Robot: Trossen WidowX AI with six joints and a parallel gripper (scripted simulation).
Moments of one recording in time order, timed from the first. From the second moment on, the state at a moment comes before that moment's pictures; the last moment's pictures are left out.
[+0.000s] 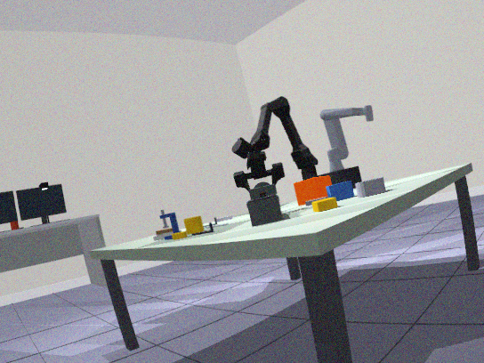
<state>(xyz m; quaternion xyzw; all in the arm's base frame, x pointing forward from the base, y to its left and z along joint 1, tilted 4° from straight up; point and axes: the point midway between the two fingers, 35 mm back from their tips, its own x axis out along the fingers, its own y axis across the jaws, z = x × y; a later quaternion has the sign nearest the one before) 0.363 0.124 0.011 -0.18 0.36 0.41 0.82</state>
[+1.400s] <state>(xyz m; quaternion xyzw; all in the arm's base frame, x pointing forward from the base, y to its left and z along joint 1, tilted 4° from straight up) 0.369 0.119 0.007 -0.18 0.36 0.42 0.81</state>
